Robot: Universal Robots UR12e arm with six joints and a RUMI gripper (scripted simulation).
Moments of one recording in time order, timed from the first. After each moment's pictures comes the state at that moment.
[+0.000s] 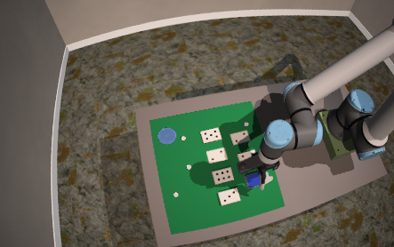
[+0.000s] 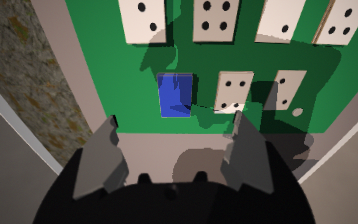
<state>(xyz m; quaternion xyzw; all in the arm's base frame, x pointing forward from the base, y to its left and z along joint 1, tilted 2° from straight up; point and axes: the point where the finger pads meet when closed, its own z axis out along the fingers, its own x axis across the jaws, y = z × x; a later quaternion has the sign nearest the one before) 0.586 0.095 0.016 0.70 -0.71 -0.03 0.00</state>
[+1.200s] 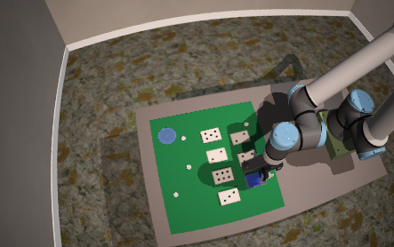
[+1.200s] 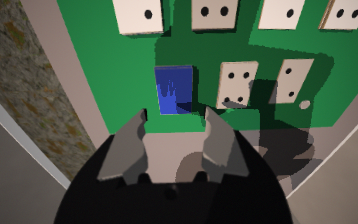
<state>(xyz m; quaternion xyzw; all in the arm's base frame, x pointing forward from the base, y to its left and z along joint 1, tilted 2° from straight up) 0.570 0.097 0.007 0.69 -0.72 -0.02 0.00</state>
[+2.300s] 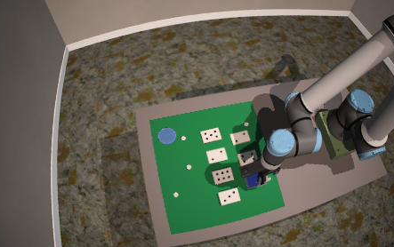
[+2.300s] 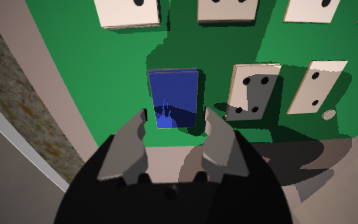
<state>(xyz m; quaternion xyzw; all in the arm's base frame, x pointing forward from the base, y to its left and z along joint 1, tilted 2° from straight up) 0.569 0.099 -0.040 0.69 -0.72 -0.02 0.00</state>
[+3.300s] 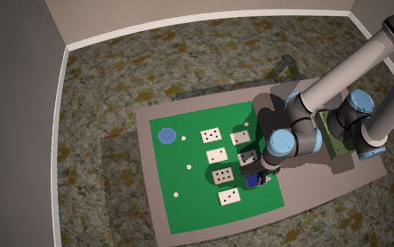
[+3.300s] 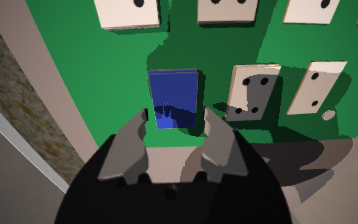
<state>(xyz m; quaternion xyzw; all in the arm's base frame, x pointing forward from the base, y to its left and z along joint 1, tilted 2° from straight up) 0.570 0.099 -0.040 0.69 -0.72 -0.02 0.00</state>
